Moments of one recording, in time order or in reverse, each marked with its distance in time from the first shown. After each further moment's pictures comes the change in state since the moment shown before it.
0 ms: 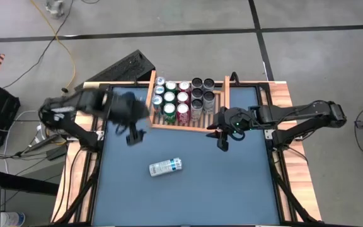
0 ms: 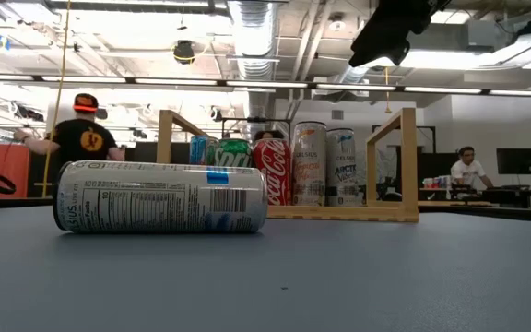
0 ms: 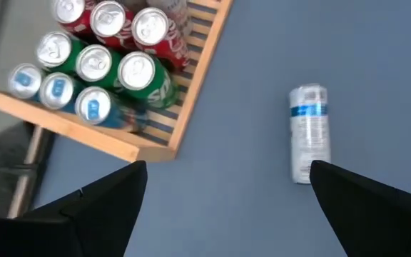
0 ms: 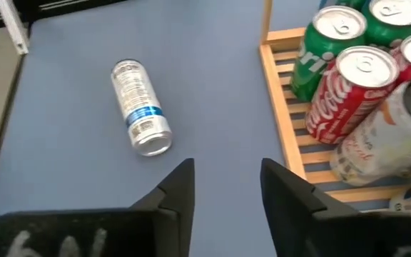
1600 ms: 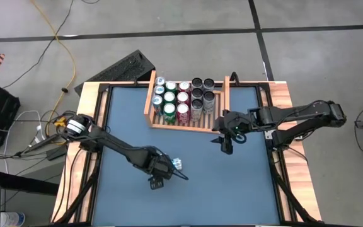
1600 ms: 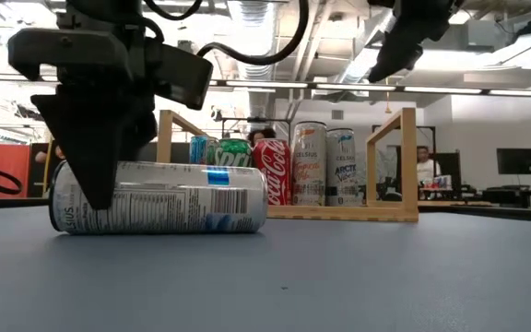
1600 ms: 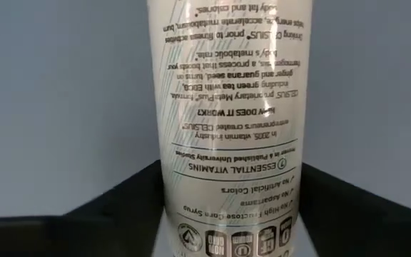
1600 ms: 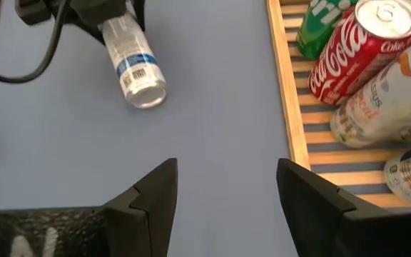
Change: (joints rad) left arm -0.252 0.319 -0.776 0.806 0.215 -0.360; right arm 0.023 0.001 -0.001 -0.133 -0.002 -0.029
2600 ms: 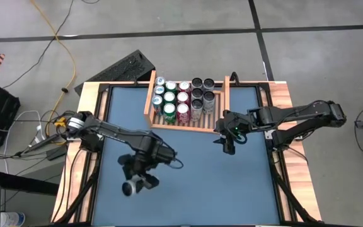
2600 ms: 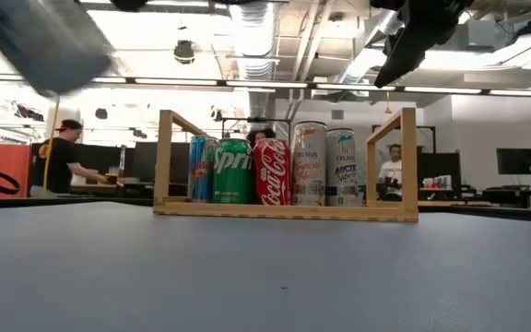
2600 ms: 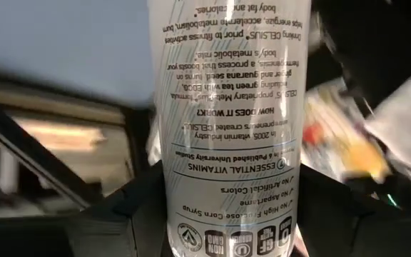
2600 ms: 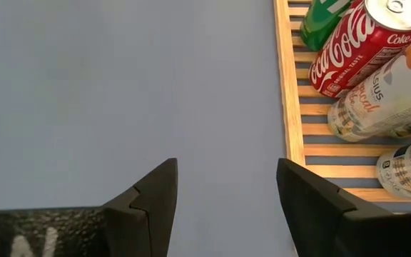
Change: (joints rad) left arm 0.105 -0.001 0.450 -0.852 0.886 -0.294; right arm 0.000 0.000 0.000 -0.048 -0.004 -0.064
